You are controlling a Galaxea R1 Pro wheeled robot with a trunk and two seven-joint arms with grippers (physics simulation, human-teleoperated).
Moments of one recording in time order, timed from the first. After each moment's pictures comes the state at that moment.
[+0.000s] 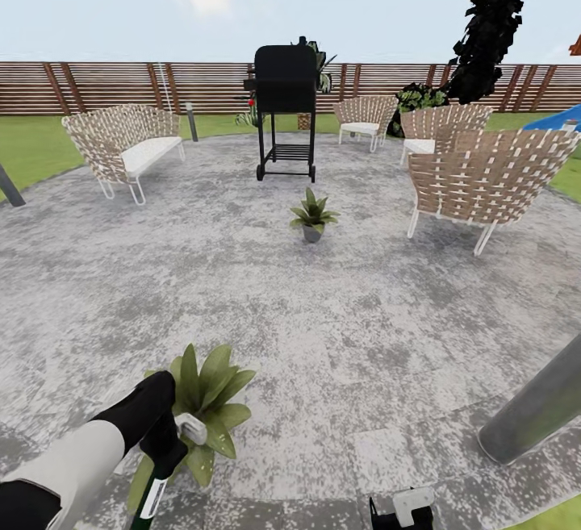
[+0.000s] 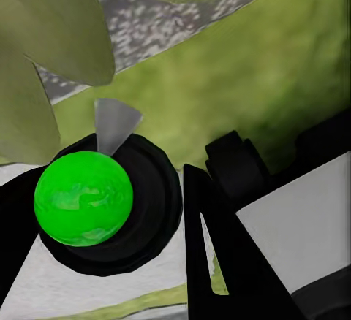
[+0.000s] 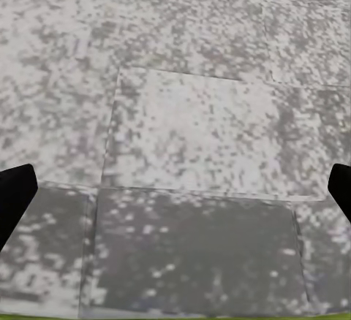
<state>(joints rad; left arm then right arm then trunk) -0.78 0.15 -0.37 -0.44 -0.70 0.98 -1.06 -0.41 0.02 0.14 -0.02 0.16 -0.59 -0.22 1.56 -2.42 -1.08</state>
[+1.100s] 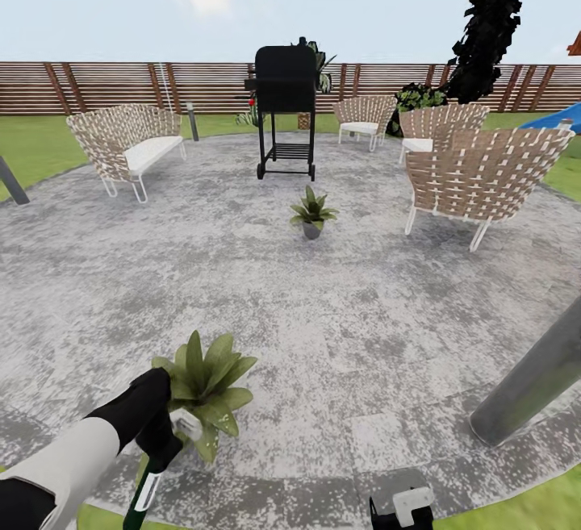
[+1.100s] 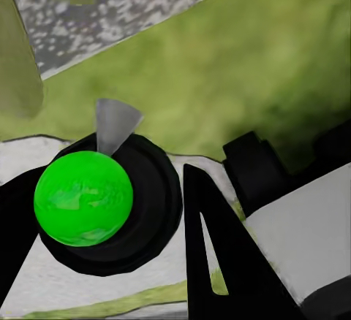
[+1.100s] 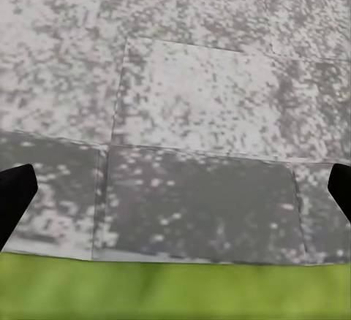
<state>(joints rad) -0.79 0.17 -0.37 -0.45 -0.71 0.97 -1.05 -0.41 0.02 0.14 -0.02 0.16 -0.59 -0.22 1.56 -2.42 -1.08</state>
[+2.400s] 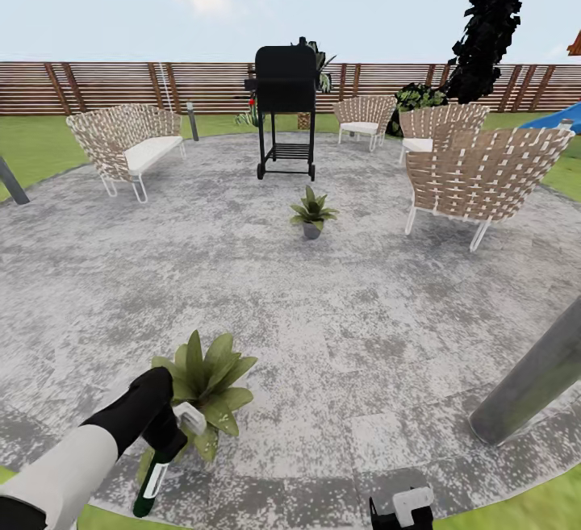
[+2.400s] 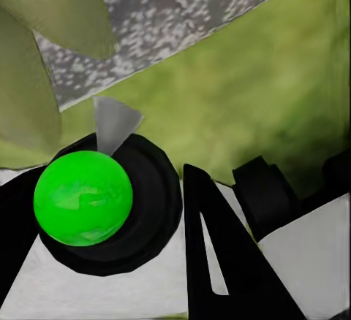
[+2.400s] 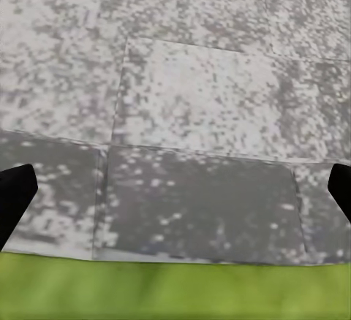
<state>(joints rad) -0.75 0.17 -0.35 -0.57 -0.71 0.97 -1.02 -0.41 0.02 0.14 -0.02 0.16 -0.59 -0.22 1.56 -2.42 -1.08</state>
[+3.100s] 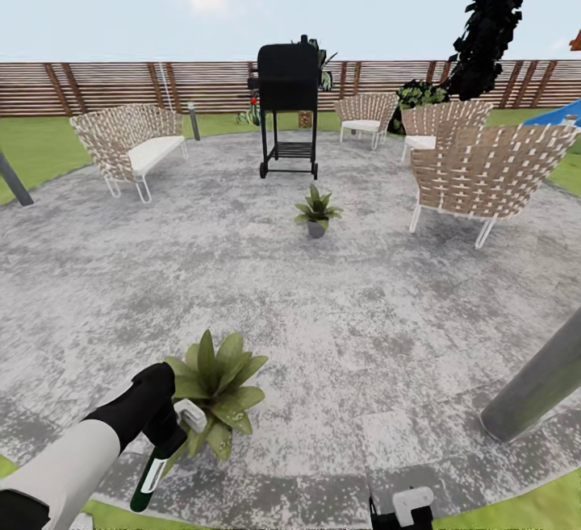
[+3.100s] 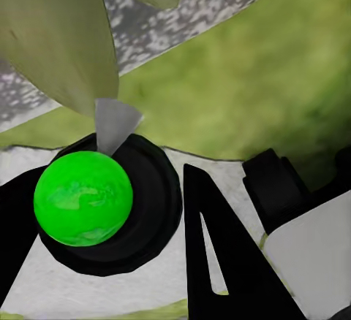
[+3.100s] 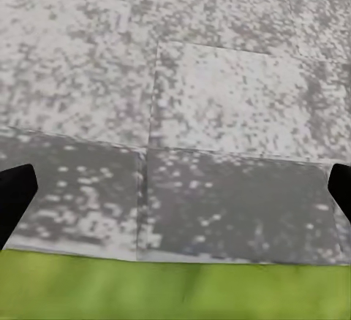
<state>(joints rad) -0.77 0.17 -0.36 -0.57 -0.76 0.97 -1.05 -0.41 0.02 0.14 -0.03 0.16 -0.59 -0.22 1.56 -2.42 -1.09</state>
